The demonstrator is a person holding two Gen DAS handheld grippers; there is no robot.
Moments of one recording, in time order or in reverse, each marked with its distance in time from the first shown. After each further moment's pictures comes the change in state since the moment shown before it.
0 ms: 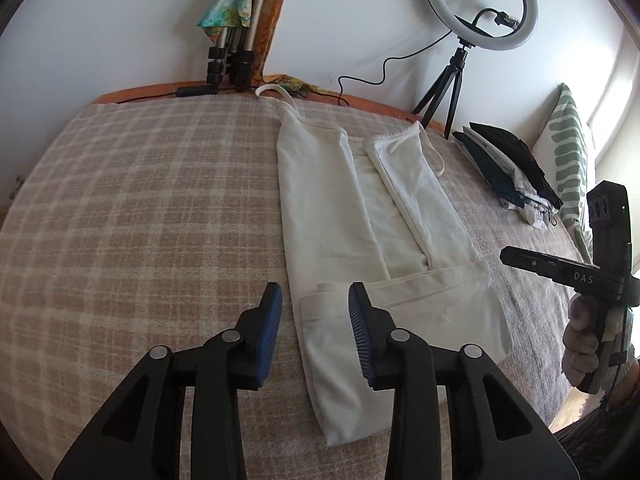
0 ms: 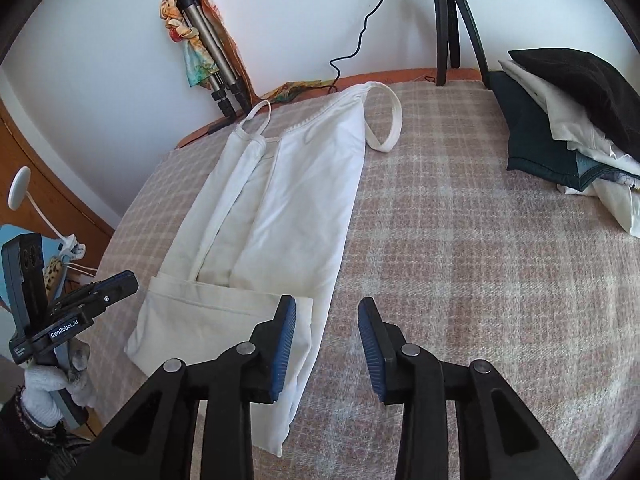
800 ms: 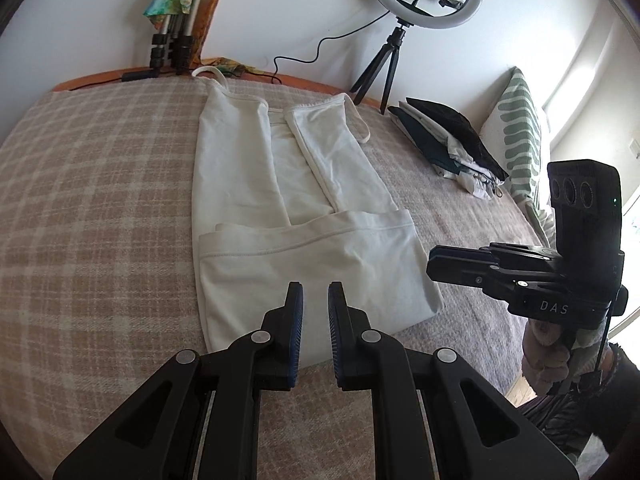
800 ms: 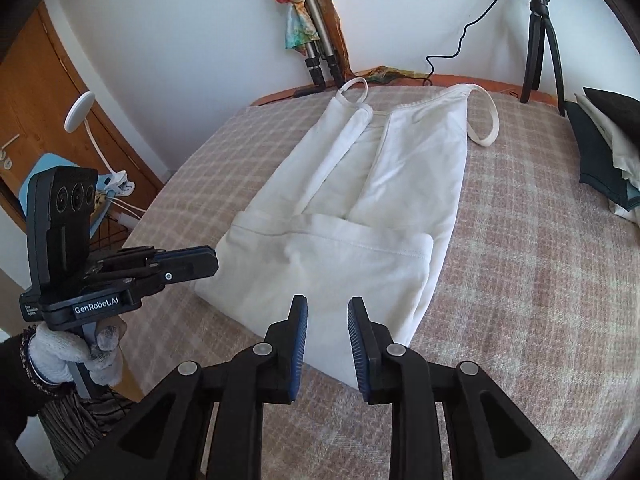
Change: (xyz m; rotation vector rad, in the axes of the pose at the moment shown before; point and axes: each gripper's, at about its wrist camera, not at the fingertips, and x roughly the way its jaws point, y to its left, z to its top) left arm -0.006 -0.050 -0.033 0.055 0.060 -0.156; right arm -0.013 0.068 -0.041 -0.197 0.046 0.113
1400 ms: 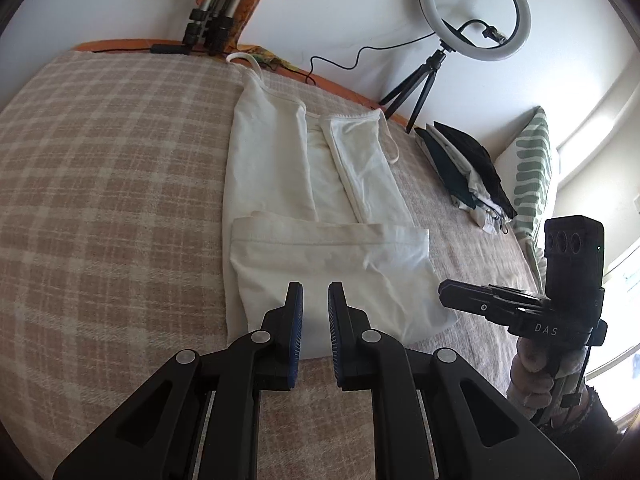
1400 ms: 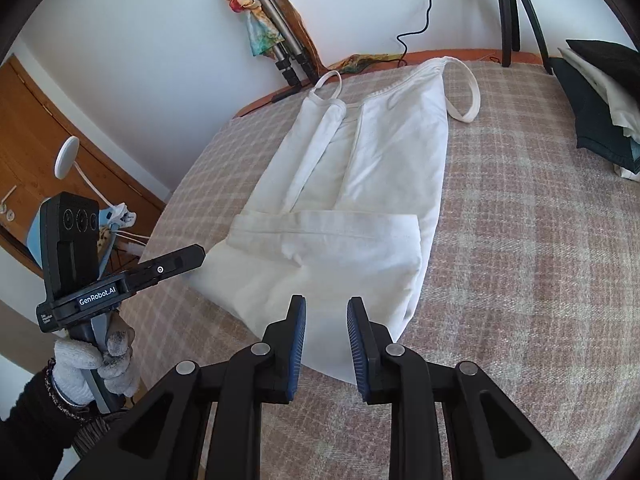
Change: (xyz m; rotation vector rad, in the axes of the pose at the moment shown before) left arm 0.009 0.042 0.012 -0.174 0.044 -0.023; right arm 0.009 -0.030 0.007 0.153 0.055 0.050
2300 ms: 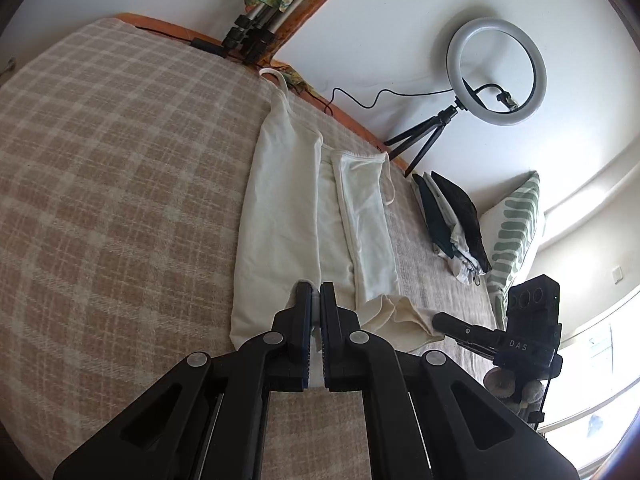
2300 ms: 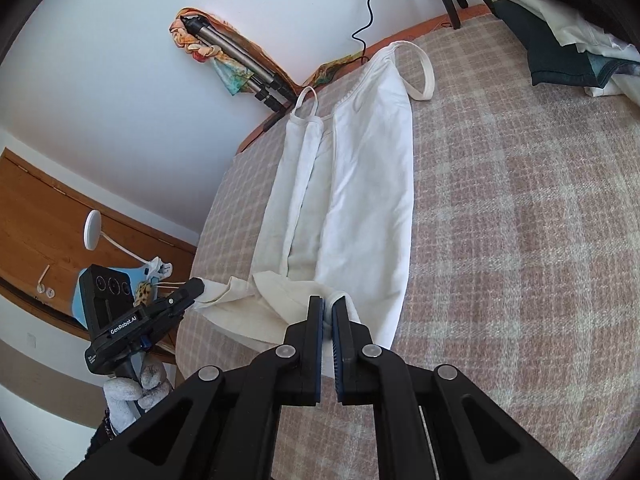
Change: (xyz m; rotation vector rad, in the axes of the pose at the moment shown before) left arm -0.032 0.020 0.005 -0.194 -0.104 -0.087; right arm -0.032 -0.041 -0.011 0.261 -0.048 0.163
